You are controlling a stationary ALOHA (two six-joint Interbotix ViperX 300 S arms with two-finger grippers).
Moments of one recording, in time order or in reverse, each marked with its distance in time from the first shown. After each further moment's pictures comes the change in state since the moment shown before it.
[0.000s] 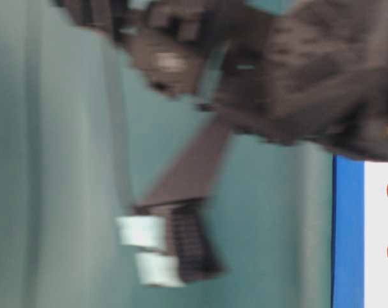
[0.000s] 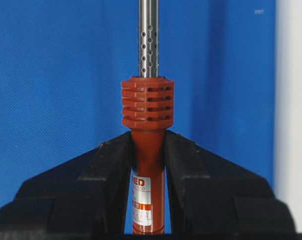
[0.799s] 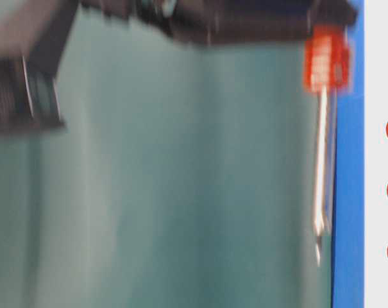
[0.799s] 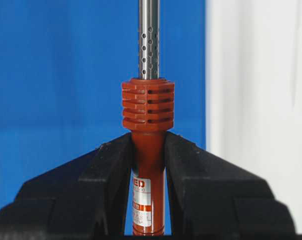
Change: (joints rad) left arm 0.000 0.021 -0.005 0.000 -0.002 0.000; right arm 0.025 -0.272 0.035 -0.044 0.310 0.021
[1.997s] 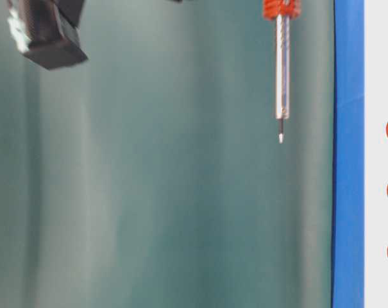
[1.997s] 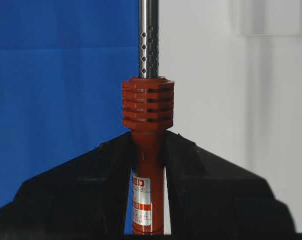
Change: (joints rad) left arm 0.000 0.002 0.000 0.000 0.002 0.015; right arm -0.147 -0.302 0.253 0.195 0.020 -0.261
